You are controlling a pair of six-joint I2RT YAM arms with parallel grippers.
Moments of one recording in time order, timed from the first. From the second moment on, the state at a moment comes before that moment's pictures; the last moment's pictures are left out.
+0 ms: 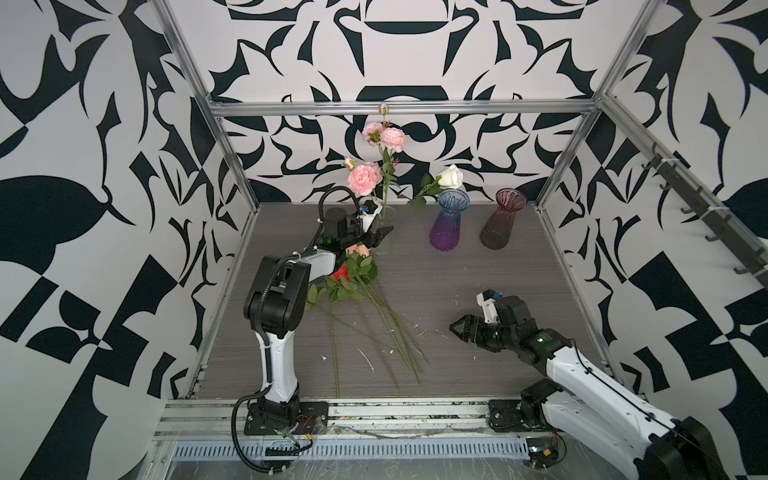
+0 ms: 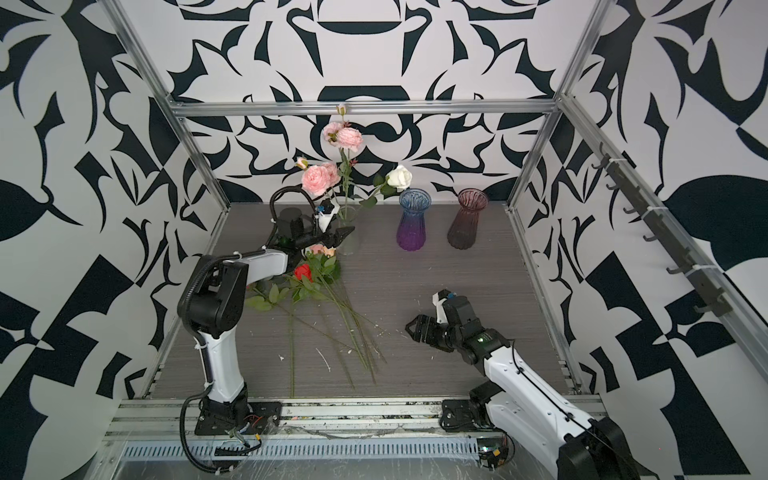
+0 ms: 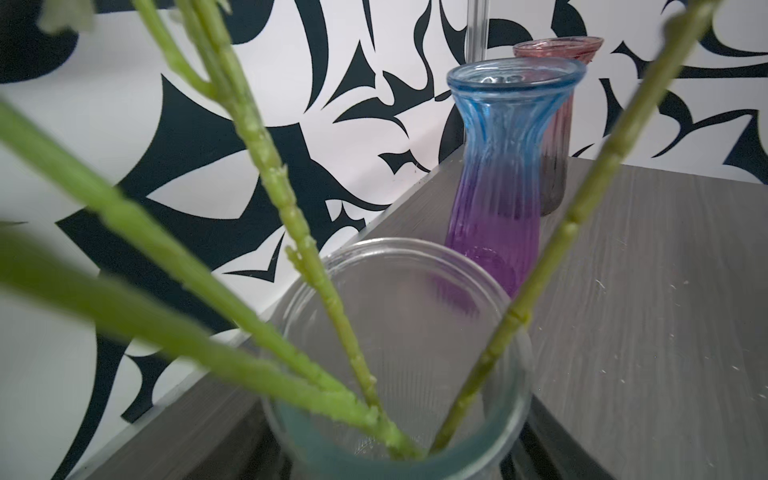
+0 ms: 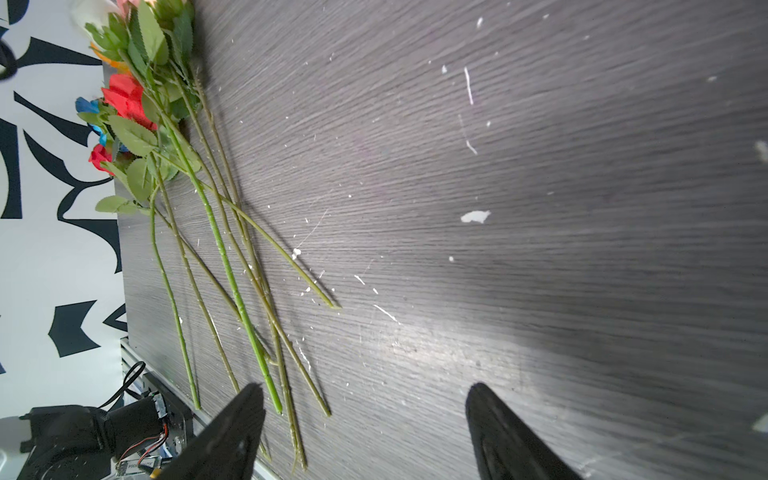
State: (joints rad) left arm -0.31 2.04 1.28 0.58 0.62 0.24; right arm 0.41 0.85 0.37 -0.38 -0.37 0.74
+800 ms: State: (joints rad) left arm -0.26 2.17 1.47 0.56 0.54 0.22; right arm 0.40 0.92 0.37 -0.36 -0.40 0.74
